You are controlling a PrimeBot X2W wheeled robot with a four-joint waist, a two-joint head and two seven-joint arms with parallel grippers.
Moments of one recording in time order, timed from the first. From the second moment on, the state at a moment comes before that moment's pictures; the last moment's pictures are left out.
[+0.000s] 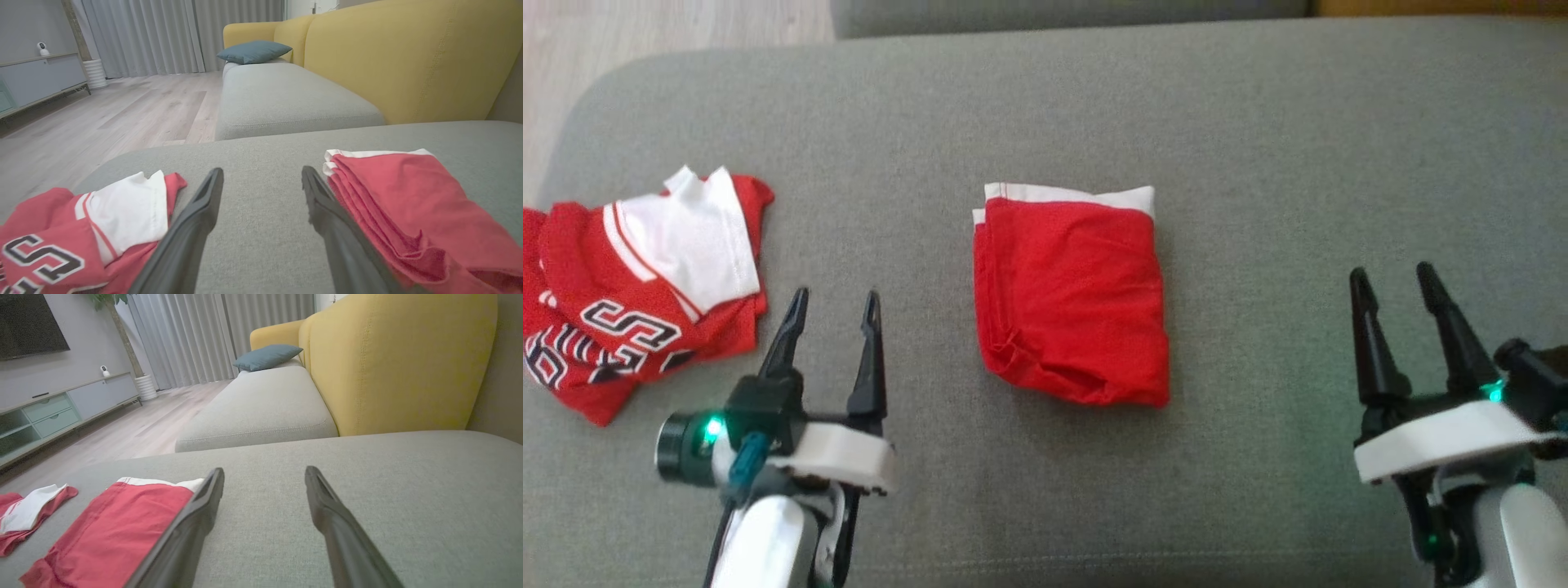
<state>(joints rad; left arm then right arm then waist) -0.12 0.12 -0.28 0.16 -0.12 0.16 -0.26 -0.03 -0.11 0.01 -0.03 0.26 0.13 0.00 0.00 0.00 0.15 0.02</state>
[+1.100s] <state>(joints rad) 0.04 0.19 -0.27 0.07 -0.14 0.21 -0.18 0.11 -0.07 0.02 -0.11 0.23 0.13 0.08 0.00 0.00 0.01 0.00</state>
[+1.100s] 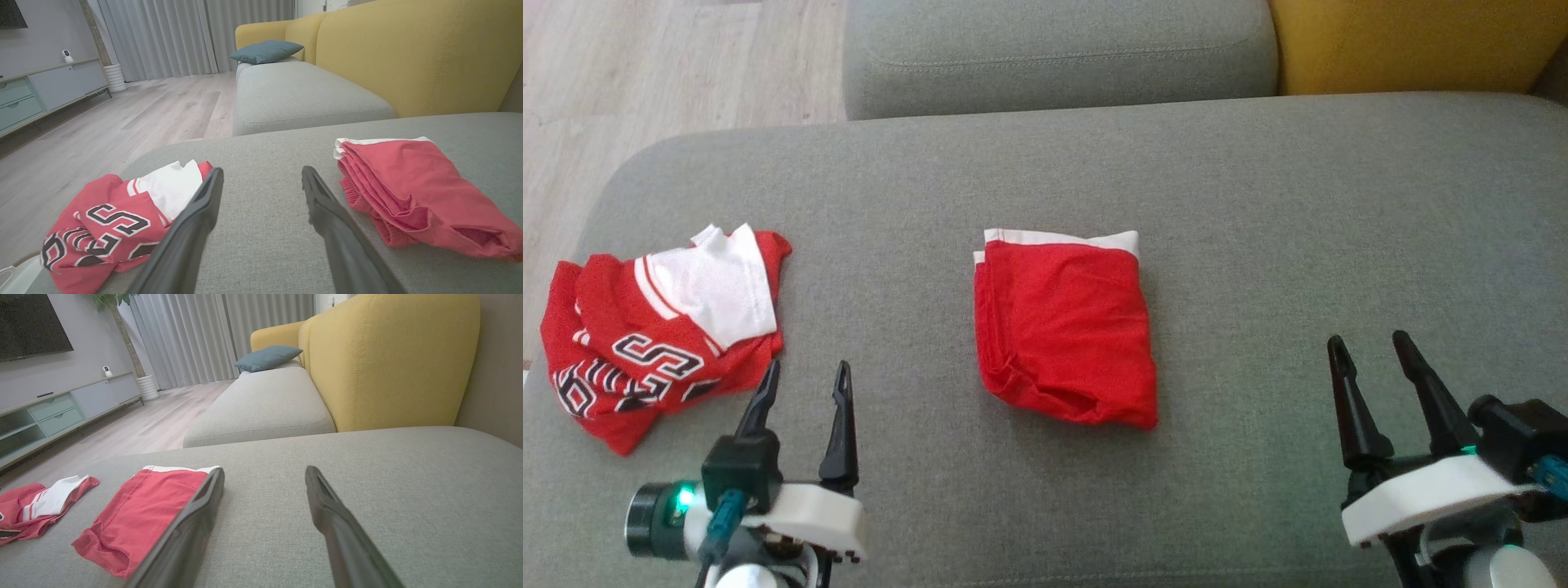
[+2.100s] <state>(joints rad) -0.10 0.16 -0.31 0.10 -0.13 0.22 -0.24 -0.19 -0.07 0.16 0.37 0.27 0.13 0.11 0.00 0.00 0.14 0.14</state>
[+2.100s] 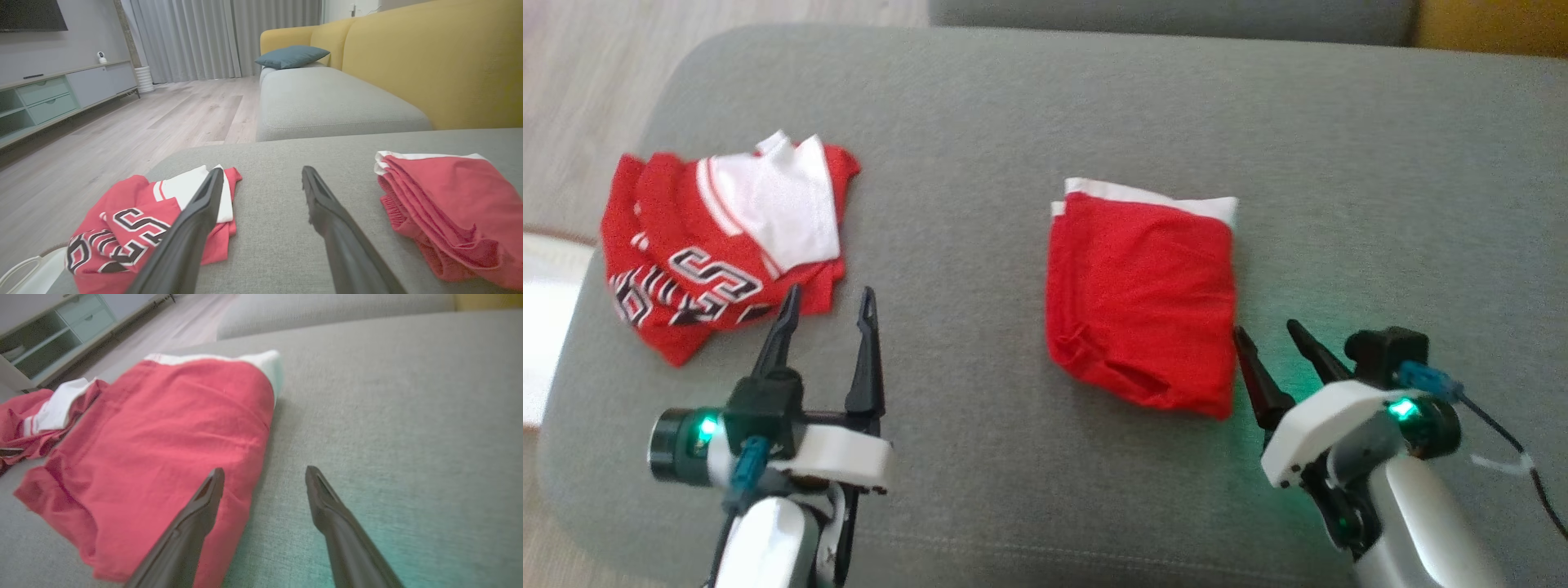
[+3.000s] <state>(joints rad) -0.13 0.13 -0.31 0.06 -0.09 0.20 -0.25 -0.36 -0.18 0.37 0.53 0.31 0.13 0.17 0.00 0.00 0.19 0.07</state>
